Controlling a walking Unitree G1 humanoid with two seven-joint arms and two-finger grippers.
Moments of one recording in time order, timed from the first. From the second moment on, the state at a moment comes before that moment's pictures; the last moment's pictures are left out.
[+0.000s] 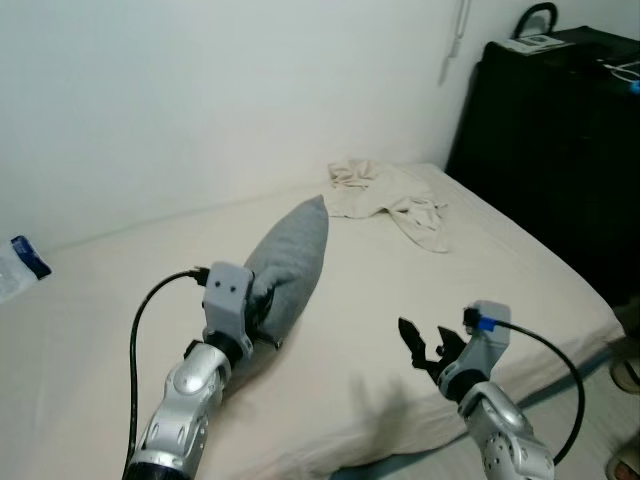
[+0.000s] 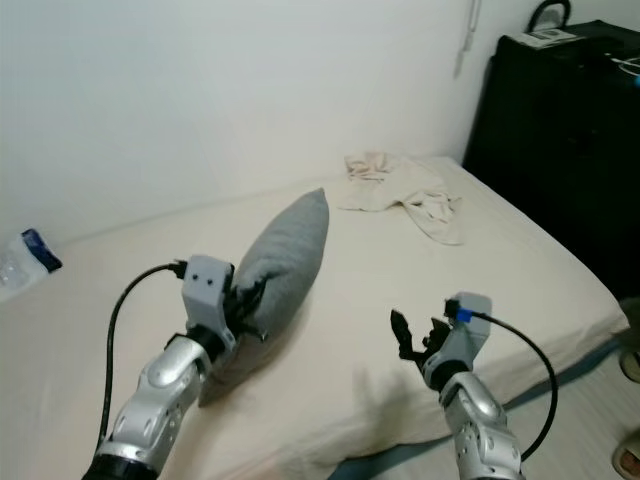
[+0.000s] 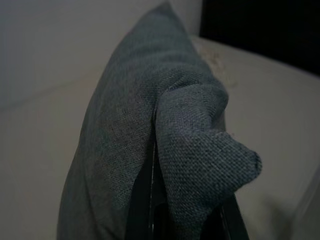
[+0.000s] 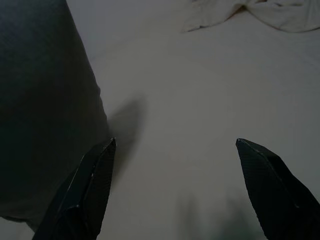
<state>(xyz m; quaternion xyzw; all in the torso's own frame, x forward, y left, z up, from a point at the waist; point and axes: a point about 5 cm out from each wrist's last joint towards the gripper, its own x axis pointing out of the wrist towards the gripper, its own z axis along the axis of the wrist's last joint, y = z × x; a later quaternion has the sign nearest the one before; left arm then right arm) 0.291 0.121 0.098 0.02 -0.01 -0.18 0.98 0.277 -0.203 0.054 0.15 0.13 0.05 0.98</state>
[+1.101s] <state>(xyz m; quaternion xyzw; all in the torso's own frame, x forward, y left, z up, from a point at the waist) 0.273 0.125 0.057 0.03 0.07 -0.18 0.98 0.264 -0.208 0.039 0.17 0.16 0.02 0.97</state>
